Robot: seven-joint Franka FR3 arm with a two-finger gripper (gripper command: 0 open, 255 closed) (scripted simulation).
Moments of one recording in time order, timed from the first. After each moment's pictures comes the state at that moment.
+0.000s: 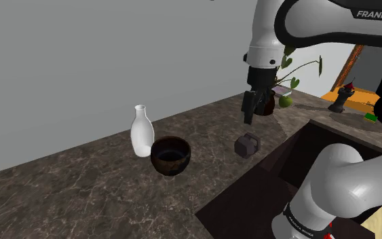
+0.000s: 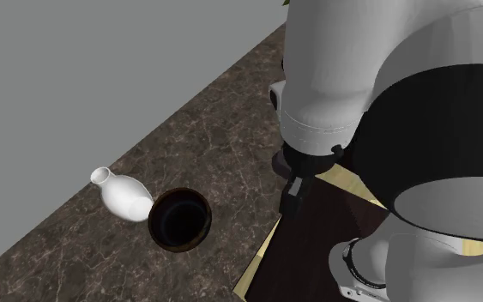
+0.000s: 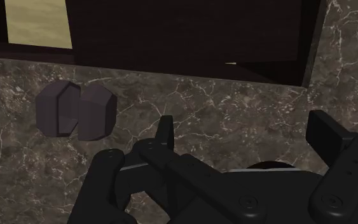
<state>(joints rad) 0.02 -0.83 0.06 -2.40 0.08 1.44 0.06</state>
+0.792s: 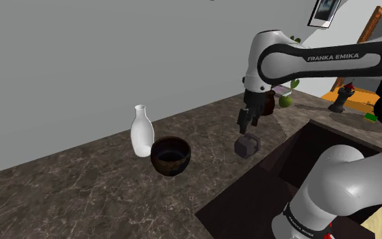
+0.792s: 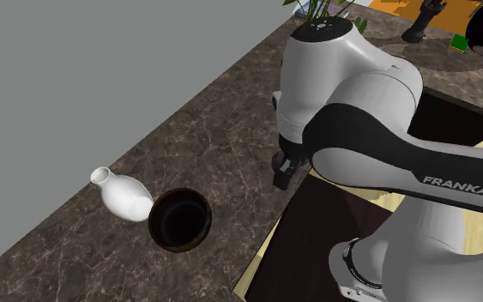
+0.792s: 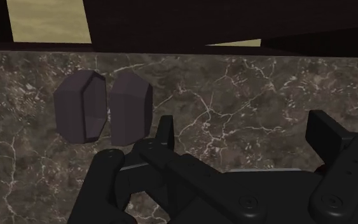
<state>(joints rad) -0.07 -0.77 -0.06 -2.62 -0.04 1.75 -0.04</state>
